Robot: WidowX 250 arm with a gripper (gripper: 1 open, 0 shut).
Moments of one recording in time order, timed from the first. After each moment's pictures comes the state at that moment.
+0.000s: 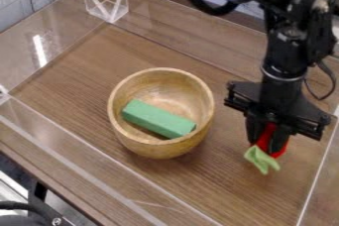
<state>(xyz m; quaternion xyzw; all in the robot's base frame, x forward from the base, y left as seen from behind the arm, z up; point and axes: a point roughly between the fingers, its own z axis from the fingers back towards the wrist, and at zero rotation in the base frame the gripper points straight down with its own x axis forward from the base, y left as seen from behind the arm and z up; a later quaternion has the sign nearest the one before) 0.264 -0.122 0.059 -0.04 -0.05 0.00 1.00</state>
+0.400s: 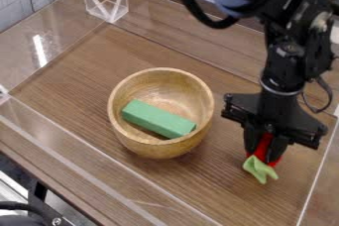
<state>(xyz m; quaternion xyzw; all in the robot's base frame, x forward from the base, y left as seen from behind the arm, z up) 0.258 -0.124 0.047 -0.03 -0.04 0.03 1.00</state>
